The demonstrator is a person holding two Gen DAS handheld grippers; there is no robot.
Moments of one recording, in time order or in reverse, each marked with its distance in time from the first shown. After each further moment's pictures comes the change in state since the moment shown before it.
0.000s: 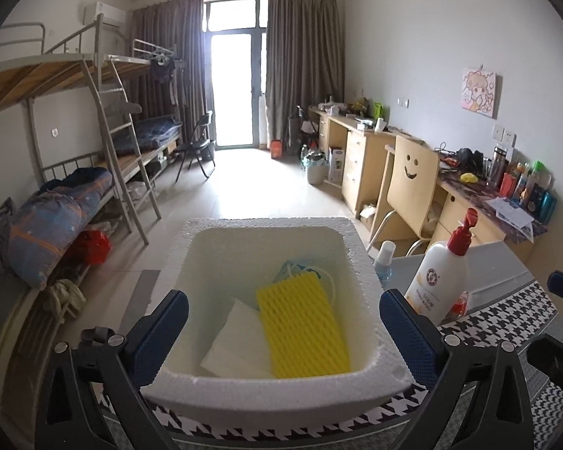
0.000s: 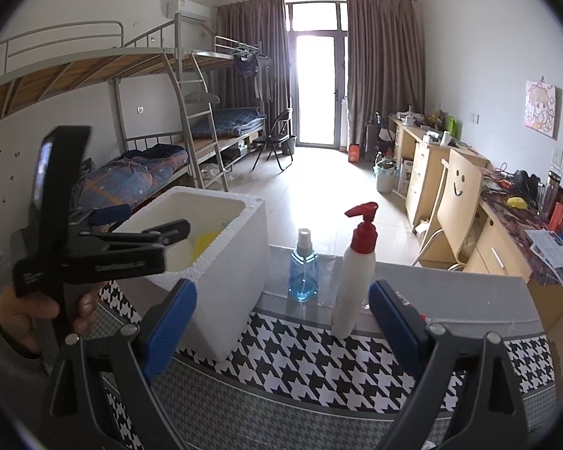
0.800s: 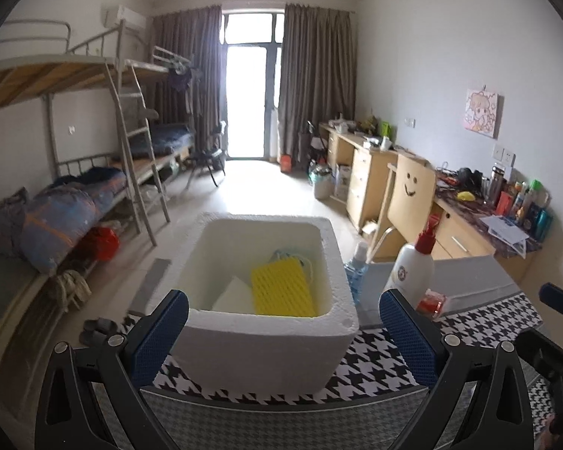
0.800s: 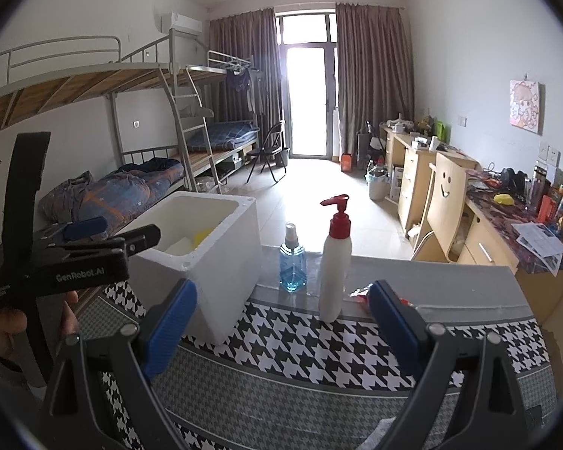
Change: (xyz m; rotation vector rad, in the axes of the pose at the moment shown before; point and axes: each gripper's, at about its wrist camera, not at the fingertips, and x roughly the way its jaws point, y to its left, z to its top) left arm -0.053 -0.022 -0.023 -0.049 -0.071 0.030; right arm -0.049 -0.010 -0.023 0.024 -0.063 -0.017
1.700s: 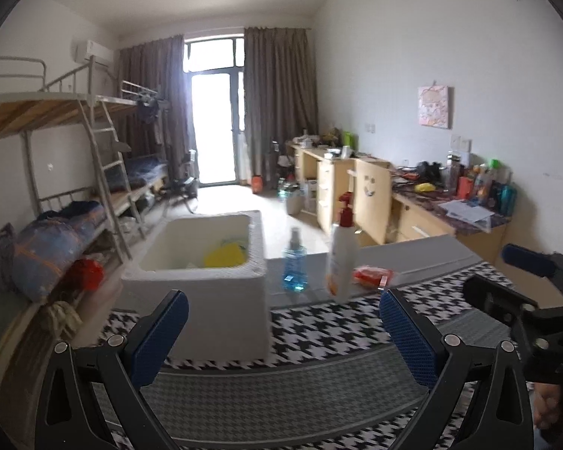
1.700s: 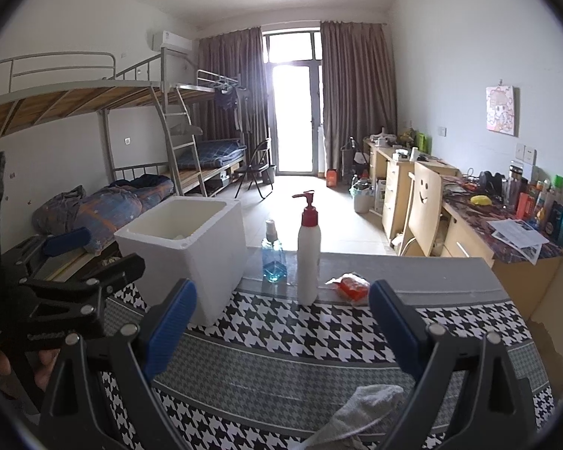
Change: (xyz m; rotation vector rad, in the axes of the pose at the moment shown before) left arm -0.065 -0.052 -0.050 0.102 -0.077 -0.117; right arm -0.050 -0.014 -0.030 0.027 -0.074 -0.054
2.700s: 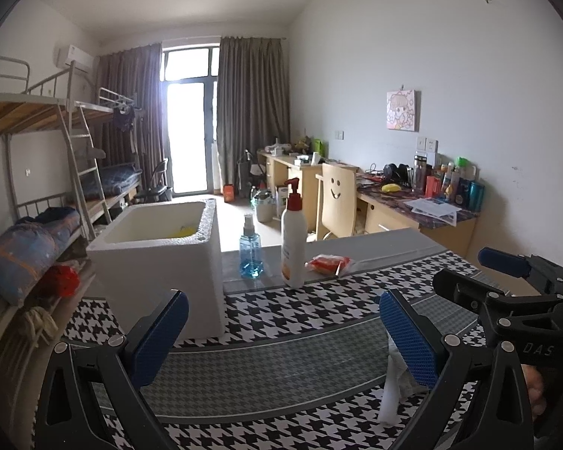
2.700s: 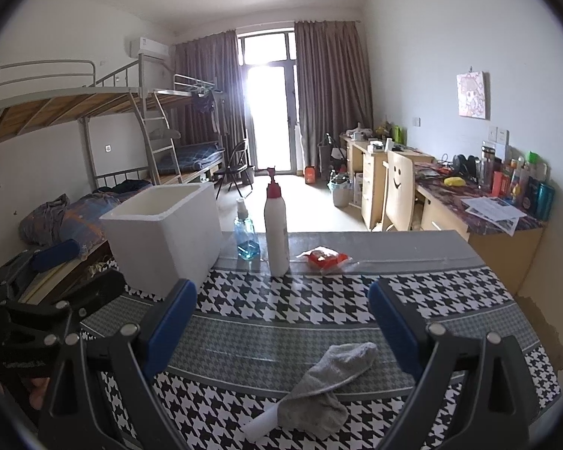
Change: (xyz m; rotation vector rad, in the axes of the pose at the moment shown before) left arm -0.021 -0.033 -0.038 0.029 -0.053 -0.088; right arm -0.023 -0.020 -0.044 0.059 -0.001 -0.081
